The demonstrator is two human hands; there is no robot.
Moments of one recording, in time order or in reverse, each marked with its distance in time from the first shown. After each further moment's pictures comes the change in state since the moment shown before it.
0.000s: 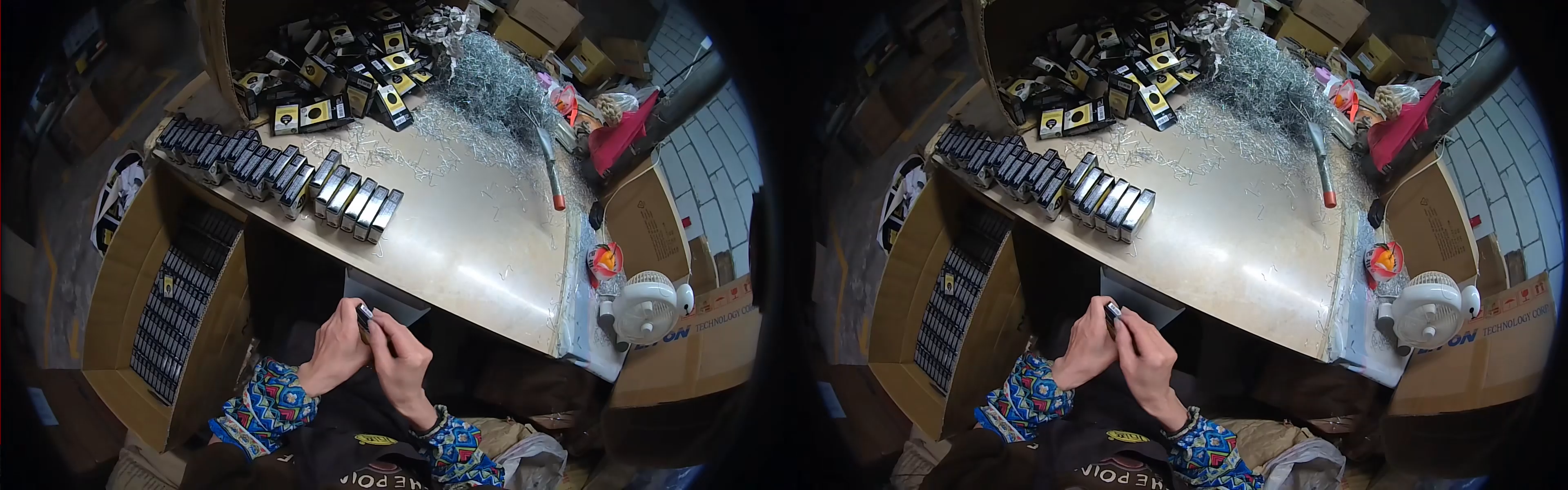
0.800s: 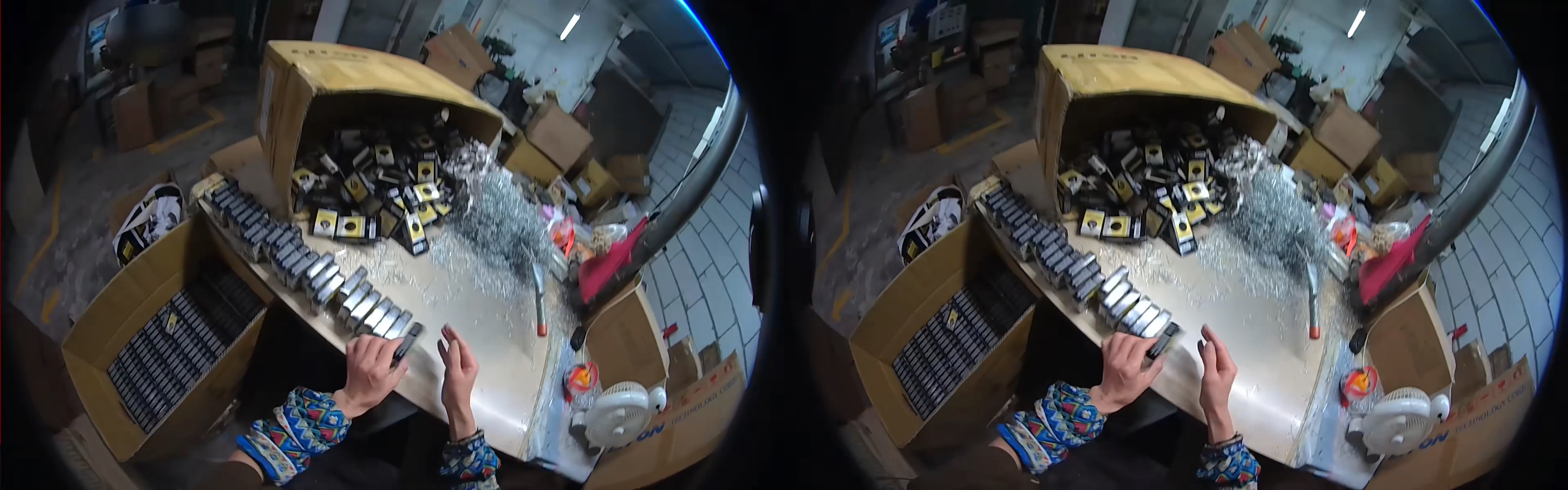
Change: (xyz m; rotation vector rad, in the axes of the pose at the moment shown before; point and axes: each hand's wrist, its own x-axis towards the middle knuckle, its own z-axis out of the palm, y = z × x) left_hand 0.096 0.000 0.029 0.238 0.448 0.317; right_hand 0.146 0.069 -0.041 0.442 -0.105 0.099
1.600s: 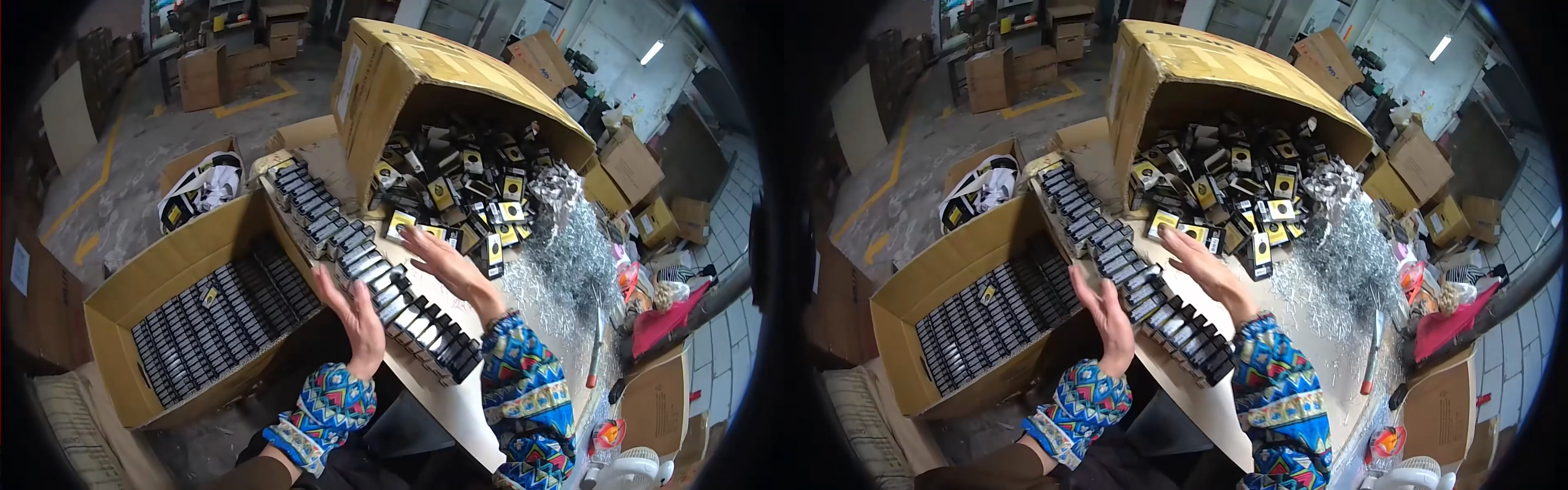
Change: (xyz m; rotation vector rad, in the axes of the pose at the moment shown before) left_hand 0.082 -0.082 -0.049 -0.452 0.872 -0.583; right_hand 0.198 -0.004 0.179 -0.116 -1.104 0.309
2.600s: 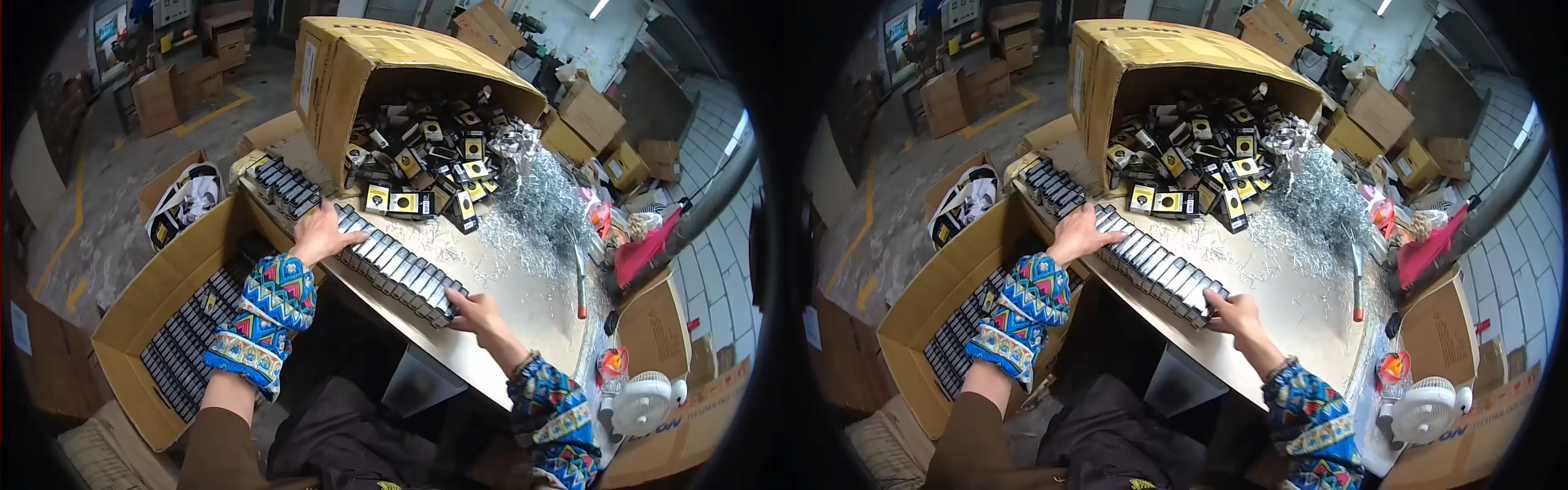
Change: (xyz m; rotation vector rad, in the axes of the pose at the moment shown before) left_hand 0.142 0.057 -0.028 1.195 -1.019 -0.044; right_hand -0.180 0.032 0.065 0.224 0.800 0.524
